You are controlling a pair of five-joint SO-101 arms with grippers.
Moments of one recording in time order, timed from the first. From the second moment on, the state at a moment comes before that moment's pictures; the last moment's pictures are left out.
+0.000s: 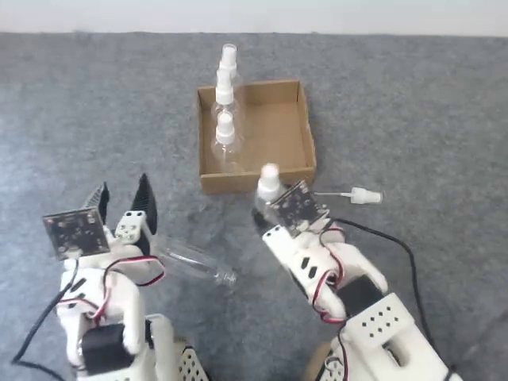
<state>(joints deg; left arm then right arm) -17.6 -103.3 75.3 59.5 5.5 -35.0 -66.2 78.7 24.9 9.5</state>
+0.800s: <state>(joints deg) -22.2 -103.3 94.3 54.2 5.5 -25.4 -45.4 33.7 34.1 9.5</state>
